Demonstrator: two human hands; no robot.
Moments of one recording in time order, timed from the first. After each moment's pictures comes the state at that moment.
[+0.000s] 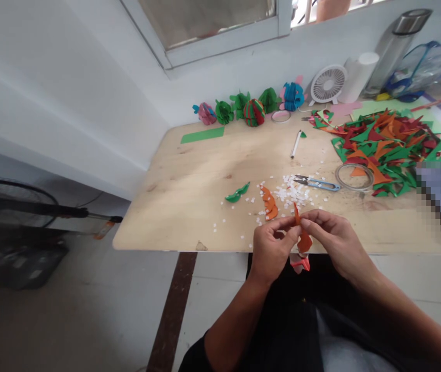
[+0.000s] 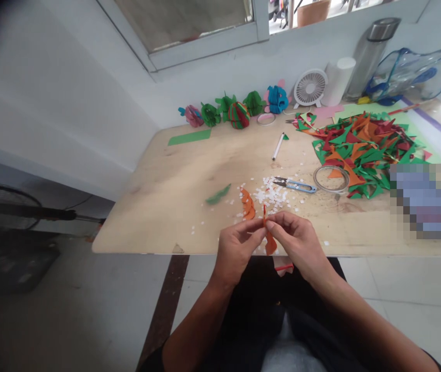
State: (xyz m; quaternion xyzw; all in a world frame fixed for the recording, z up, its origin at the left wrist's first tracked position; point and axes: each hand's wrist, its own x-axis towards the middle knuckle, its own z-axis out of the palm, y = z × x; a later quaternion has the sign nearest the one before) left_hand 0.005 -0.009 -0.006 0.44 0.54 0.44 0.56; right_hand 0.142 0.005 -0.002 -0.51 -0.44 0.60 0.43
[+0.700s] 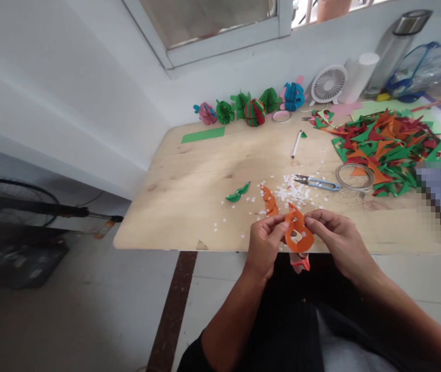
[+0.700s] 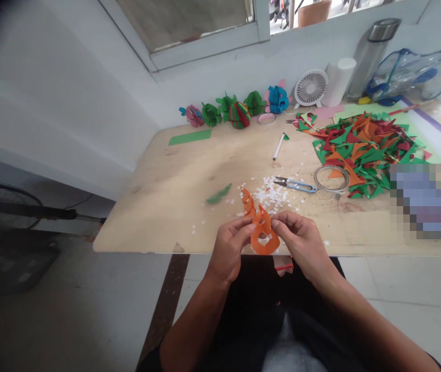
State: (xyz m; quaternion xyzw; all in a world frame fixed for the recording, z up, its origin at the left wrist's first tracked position) left_hand 0.003 -0.003 -0.007 0.29 0.52 0.49 0.64; right_hand 0.145 0.003 -0.004 -0.54 -0.45 0.56 0.43
